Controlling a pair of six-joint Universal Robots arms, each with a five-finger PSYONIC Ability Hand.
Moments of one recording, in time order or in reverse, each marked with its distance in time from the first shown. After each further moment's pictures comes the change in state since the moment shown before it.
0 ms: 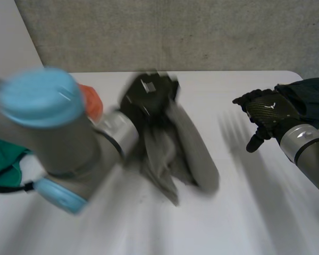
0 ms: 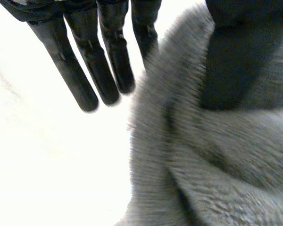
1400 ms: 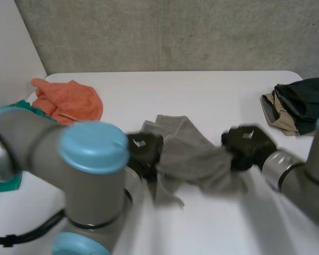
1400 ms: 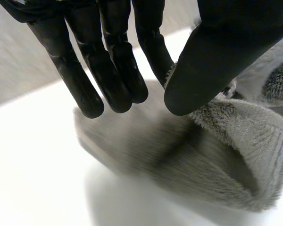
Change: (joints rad) left arm -0.105 -0.014 -0.104 -0.163 -0.342 -0.197; right arm 0.093 0.015 0.077 0.057 0.000 0.046; left_hand 0.424 0.432 0.409 0.419 0.374; right_hand 0.816 0.962 0.972 0.983 0.921
